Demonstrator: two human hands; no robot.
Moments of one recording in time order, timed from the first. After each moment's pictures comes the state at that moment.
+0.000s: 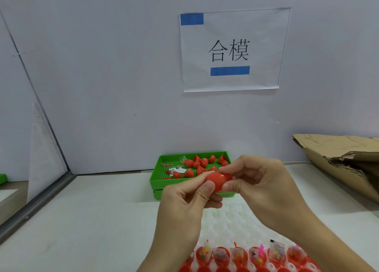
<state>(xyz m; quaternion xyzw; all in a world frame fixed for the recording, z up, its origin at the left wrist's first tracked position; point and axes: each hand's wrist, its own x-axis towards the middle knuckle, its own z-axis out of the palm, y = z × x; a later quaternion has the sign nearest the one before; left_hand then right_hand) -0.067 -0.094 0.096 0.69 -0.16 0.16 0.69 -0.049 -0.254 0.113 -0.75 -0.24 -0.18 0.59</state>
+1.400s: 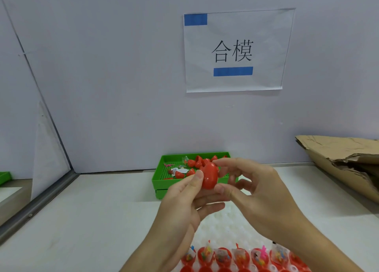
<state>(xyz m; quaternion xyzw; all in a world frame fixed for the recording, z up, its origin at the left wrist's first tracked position) -0.063 -0.090 0.106 0.55 -0.06 -0.02 0.83 -0.052 -0.242 0.110 -0.78 -0.25 -0.22 0.53</state>
